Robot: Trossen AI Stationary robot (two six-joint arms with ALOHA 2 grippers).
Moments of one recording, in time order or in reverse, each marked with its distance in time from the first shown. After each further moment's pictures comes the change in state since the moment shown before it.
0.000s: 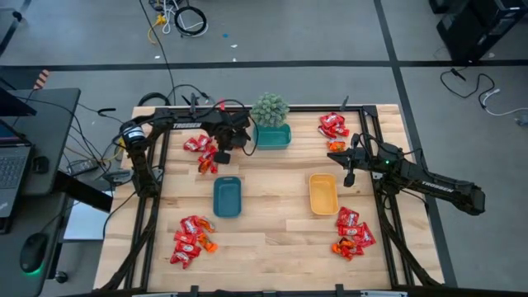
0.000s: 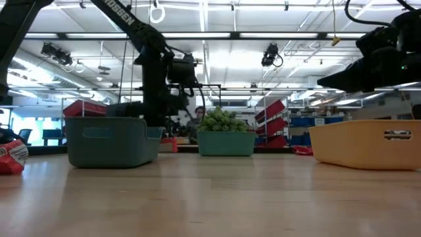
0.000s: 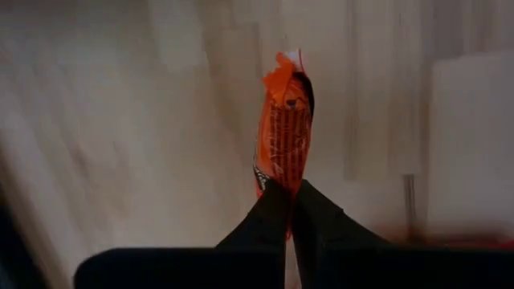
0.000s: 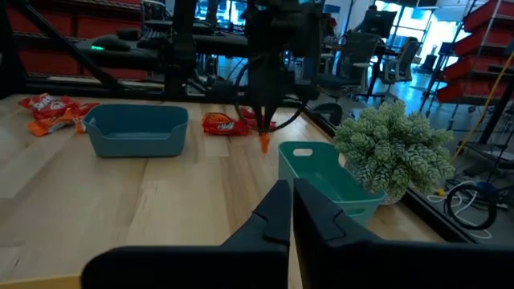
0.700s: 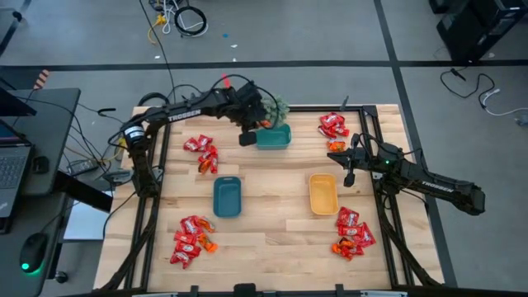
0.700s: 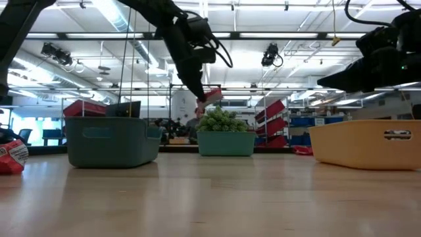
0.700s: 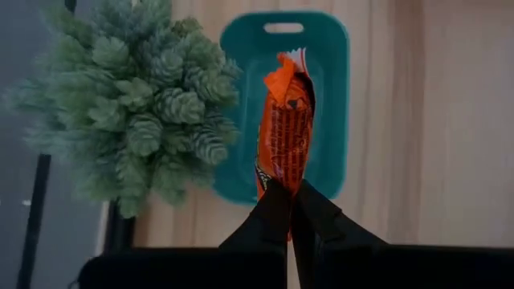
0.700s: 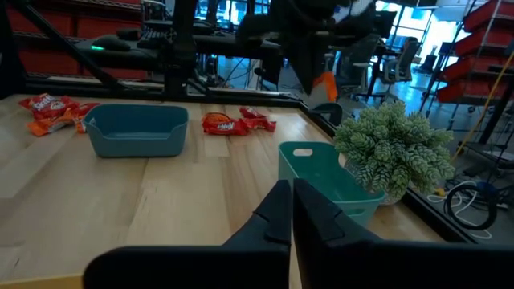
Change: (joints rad) left arm -0.013 0.027 0.370 0.025 0.150 -0.274; right arm 0.000 0.000 0.000 0.000 0.000 0.000
